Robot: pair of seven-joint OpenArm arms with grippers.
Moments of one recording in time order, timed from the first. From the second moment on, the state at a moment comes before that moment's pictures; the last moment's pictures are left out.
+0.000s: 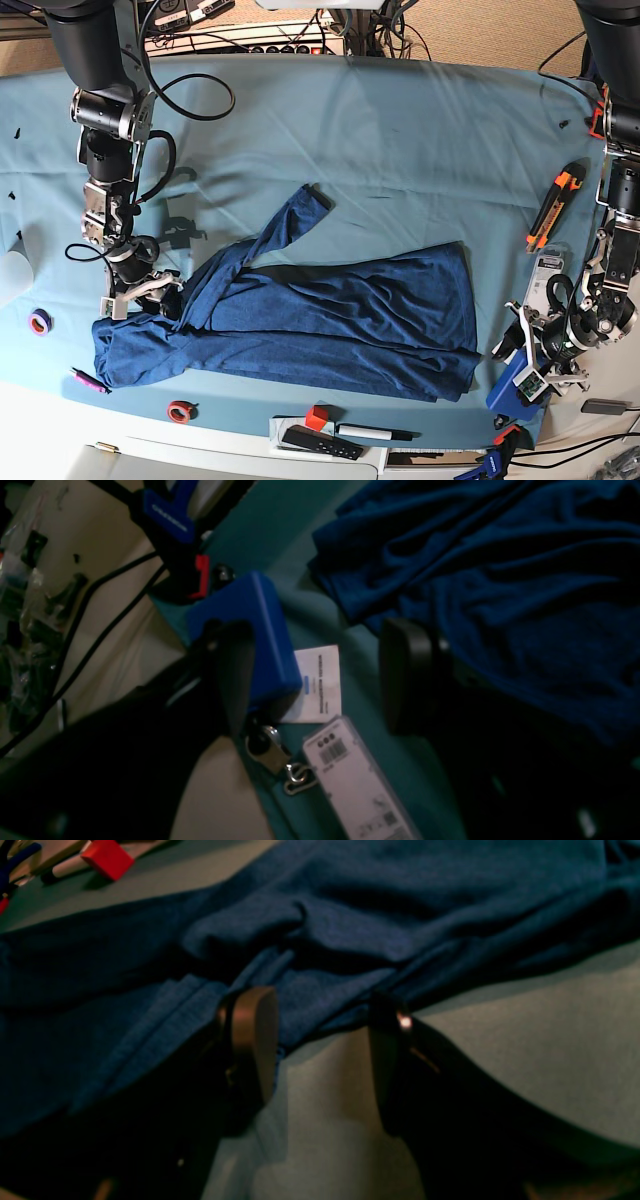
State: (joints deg) left arm -37.1 -34.7 24.0 60.0 -9.8 -33.7 14.6; right arm 33.4 18.9 14.0 23.0 9.4 33.8 1.9
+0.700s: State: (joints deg) left arm -37.1 -34.7 24.0 60.0 -9.8 -33.7 14.6; right arm 37.6 15.9 14.0 23.0 11.7 25.6 -8.4
